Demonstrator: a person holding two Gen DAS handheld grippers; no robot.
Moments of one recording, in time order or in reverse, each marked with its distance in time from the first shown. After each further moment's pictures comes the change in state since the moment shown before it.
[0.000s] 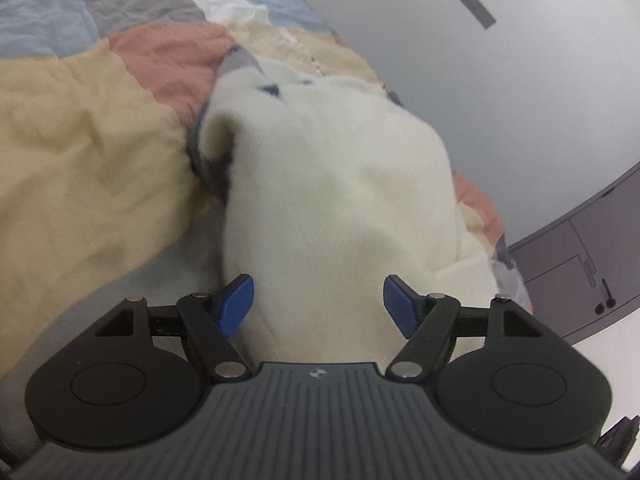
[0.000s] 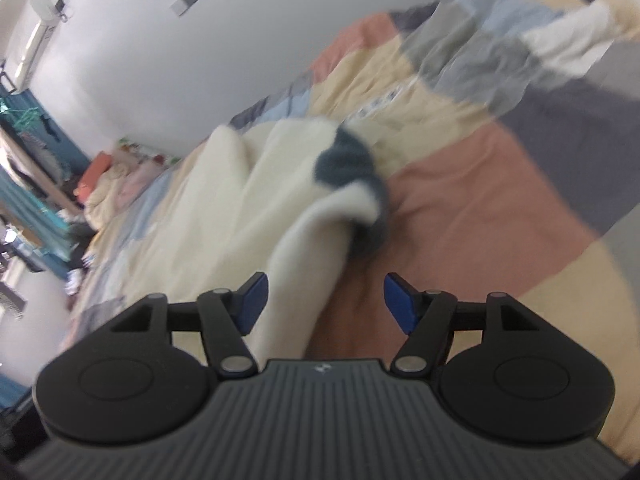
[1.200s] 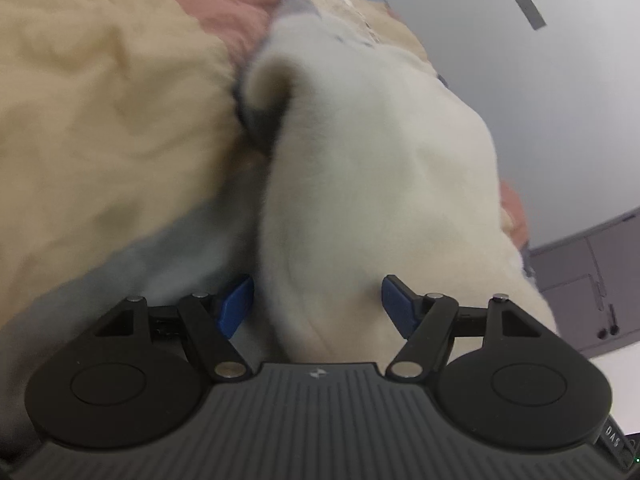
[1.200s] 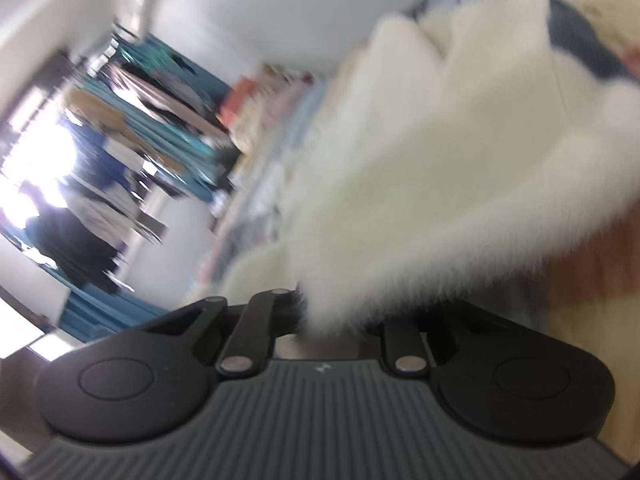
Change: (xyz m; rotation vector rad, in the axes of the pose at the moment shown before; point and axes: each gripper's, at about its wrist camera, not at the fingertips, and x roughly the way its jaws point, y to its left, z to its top) left arm 0.037 0.033 -0.001 -0.152 0.098 0.019; right arm 0.026 0.054 -0.006 -0.031 0.196 0.504
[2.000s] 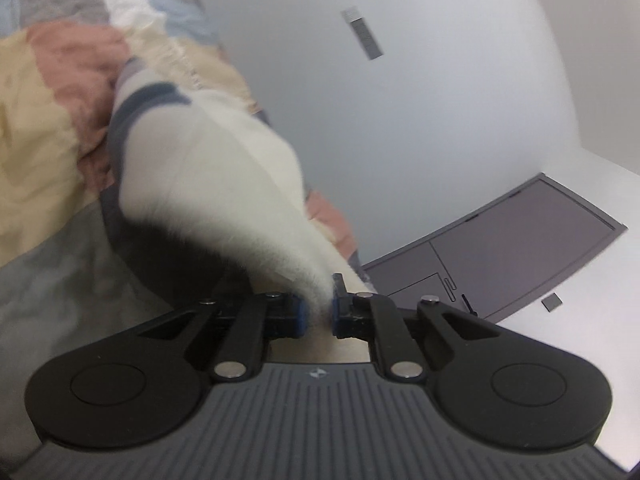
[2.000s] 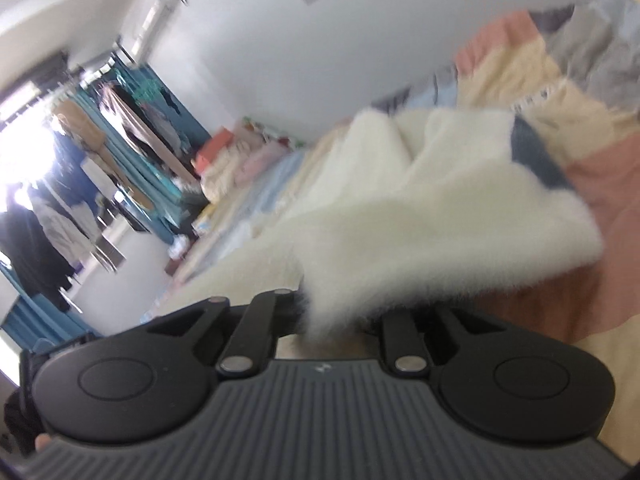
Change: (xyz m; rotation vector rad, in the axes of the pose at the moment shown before) left arm -0.102 -0.033 -0.024 0.125 -0.135 -0.496; right arm -0.048 0.020 -0.006 -0.159 -0.212 -0.134
